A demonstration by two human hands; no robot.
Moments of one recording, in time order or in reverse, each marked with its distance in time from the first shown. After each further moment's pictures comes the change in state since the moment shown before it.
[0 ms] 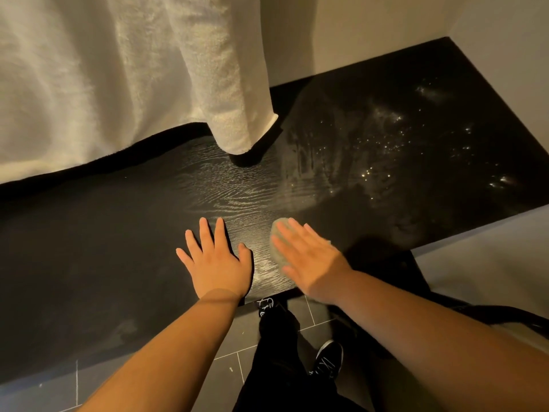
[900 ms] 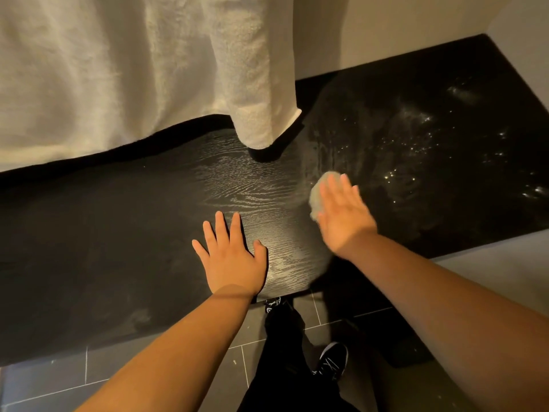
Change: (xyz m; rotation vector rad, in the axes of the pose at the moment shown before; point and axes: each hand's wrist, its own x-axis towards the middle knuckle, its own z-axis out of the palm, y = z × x) left_hand 0.000 -0.001 -0.004 -0.003 0.003 0.021; right_hand 0.056 0.043 -0.027 -0.025 0.133 0.379
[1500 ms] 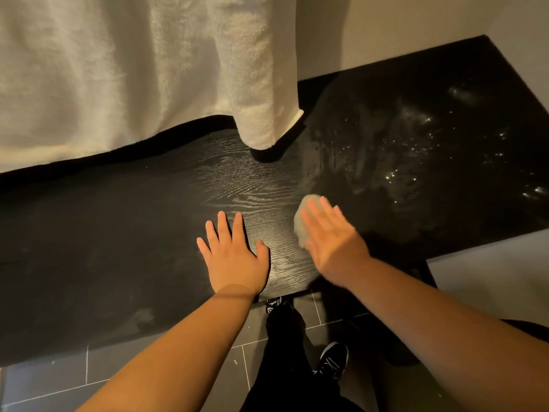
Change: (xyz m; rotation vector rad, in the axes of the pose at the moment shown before) left_hand 0.001 0.000 -0.002 0.003 -0.005 0.010; right_hand -0.039 -0.019 0.018 0.052 -0.077 -0.172
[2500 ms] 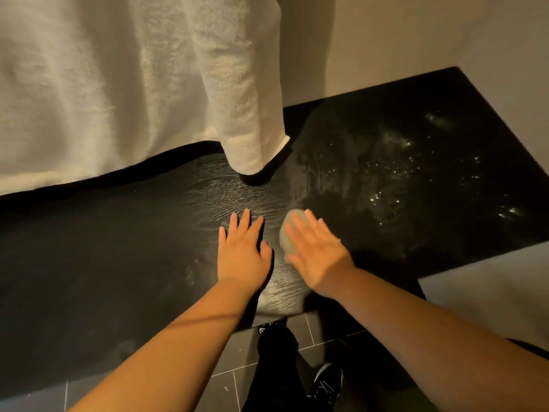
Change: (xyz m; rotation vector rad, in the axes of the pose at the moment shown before) left_hand 0.048 0.038 -0.016 -0.112 -0.096 0.288; right_hand 0.021 0.008 -0.014 0.007 -0.109 -0.014
